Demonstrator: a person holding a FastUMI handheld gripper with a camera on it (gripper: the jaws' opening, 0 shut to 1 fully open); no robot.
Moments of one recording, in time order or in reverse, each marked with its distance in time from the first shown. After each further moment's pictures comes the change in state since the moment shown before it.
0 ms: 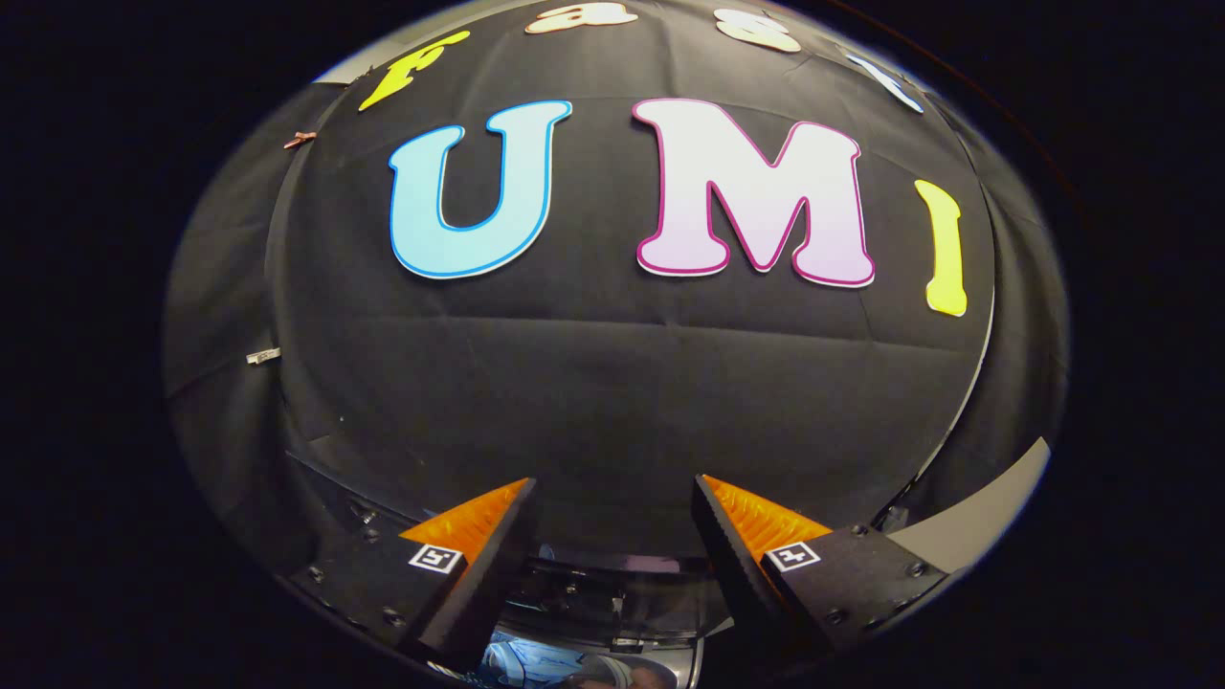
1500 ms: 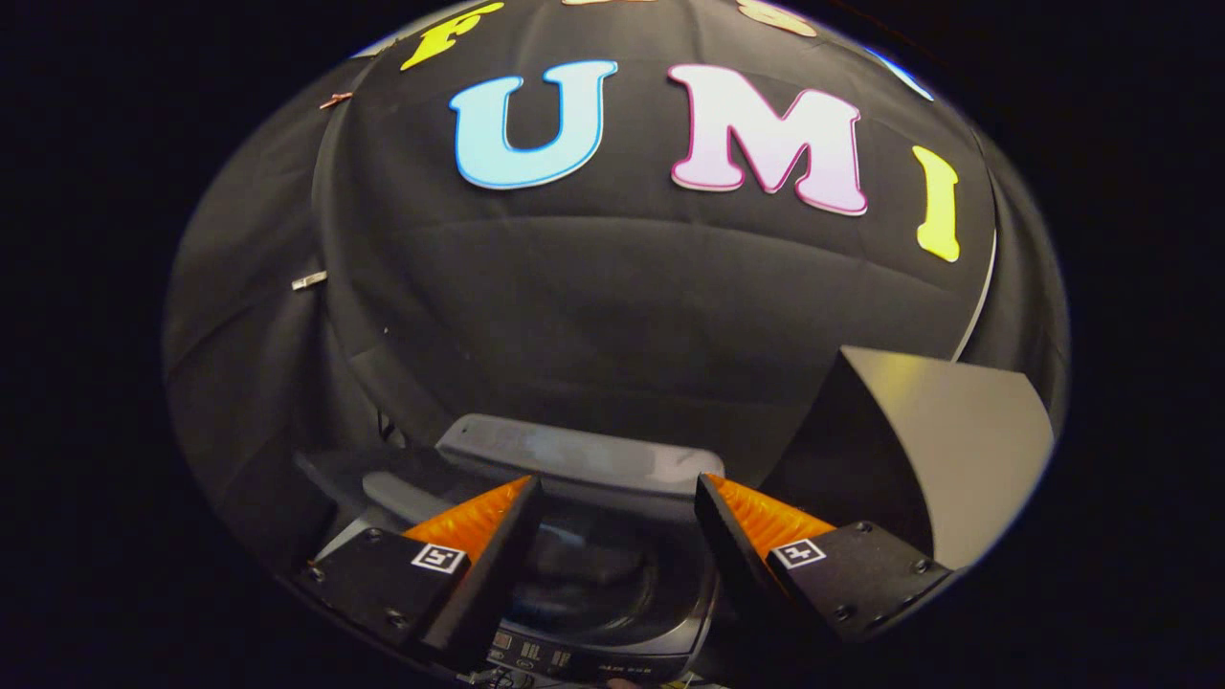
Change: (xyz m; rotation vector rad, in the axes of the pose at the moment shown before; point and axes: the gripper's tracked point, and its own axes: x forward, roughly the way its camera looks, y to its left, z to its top) arm -0.139 0.032 -0.112 -0.039 0.268 0.050
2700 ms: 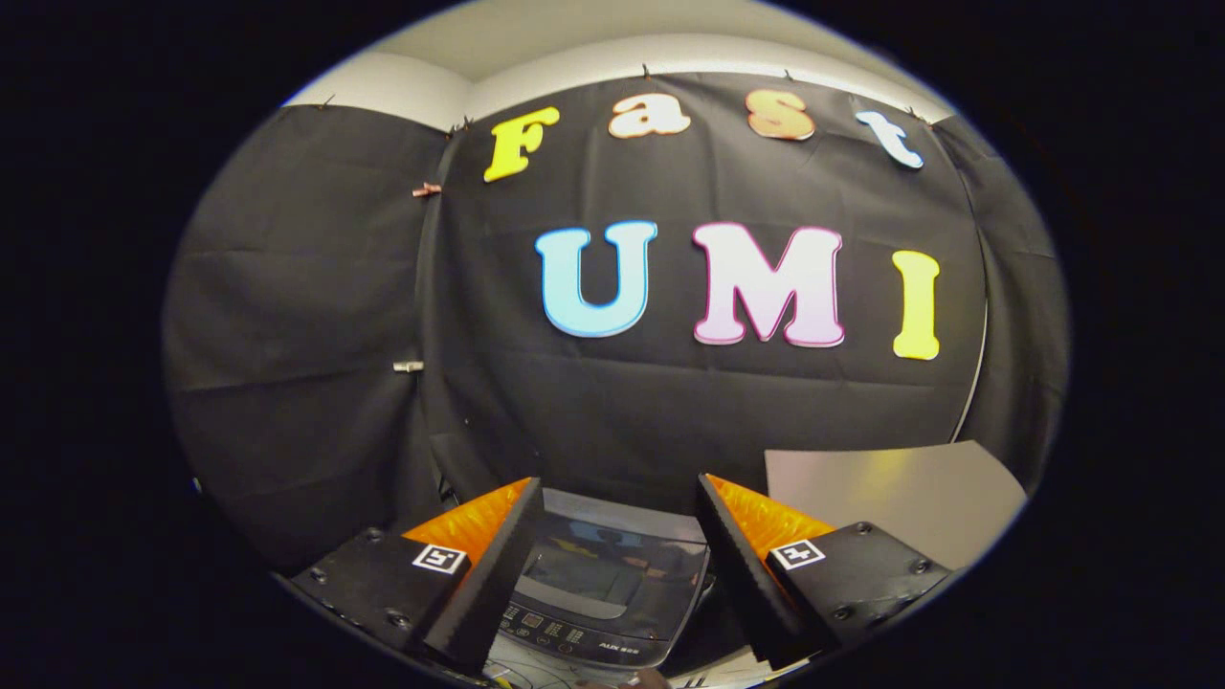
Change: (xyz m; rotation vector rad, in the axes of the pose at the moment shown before) arm -0.246 -0.021 0.069 -0.050 -0.471 0.185
